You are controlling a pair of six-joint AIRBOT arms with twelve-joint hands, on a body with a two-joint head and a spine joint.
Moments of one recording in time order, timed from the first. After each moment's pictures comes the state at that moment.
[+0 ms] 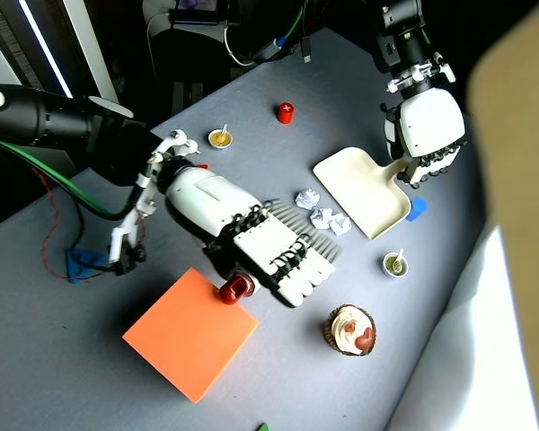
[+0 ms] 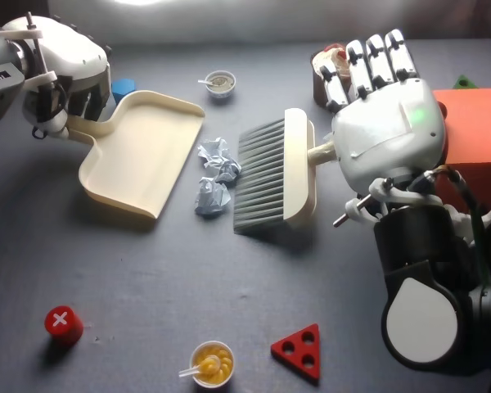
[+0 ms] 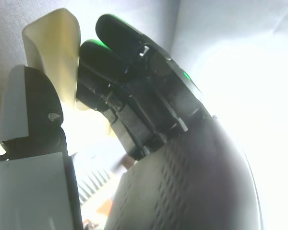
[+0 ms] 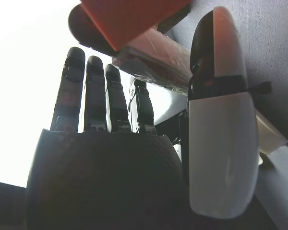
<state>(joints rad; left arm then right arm) 0.34 -1.28 1.72 0.40 -0.04 0.80 -0.57 -1.54 1.17 -2.18 -1.42 0.63</state>
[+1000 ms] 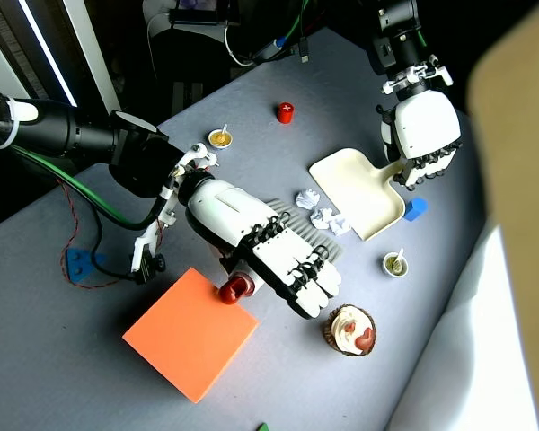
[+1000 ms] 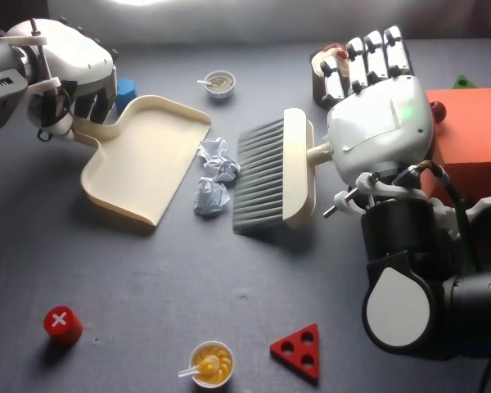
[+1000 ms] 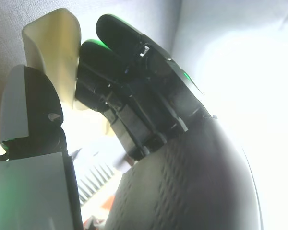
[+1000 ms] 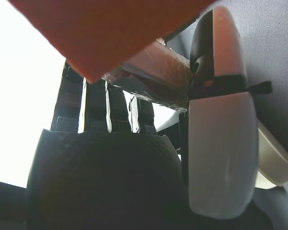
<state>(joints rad) 0.36 -1.28 1.71 0.40 -0.08 0.82 -0.57 -1.62 1.29 -2.19 -1.41 0.65</state>
